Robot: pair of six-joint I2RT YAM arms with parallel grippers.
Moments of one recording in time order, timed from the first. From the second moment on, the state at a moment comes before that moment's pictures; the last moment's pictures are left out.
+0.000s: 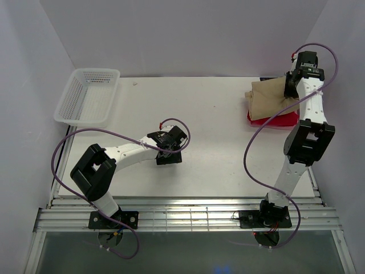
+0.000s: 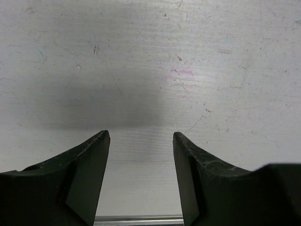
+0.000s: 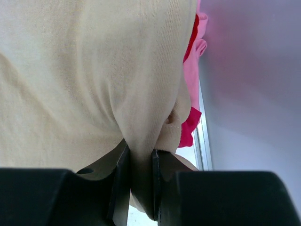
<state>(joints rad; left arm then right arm) -0.82 1.65 1.05 -0.63 -0.27 -0.84 -0.20 2.02 2.05 -0.92 0.09 -0.11</state>
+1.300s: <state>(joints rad) -0.82 1.50 1.22 -0.66 -0.38 -0.75 -0.08 1.63 1.69 -0.77 0.22 -0.03</state>
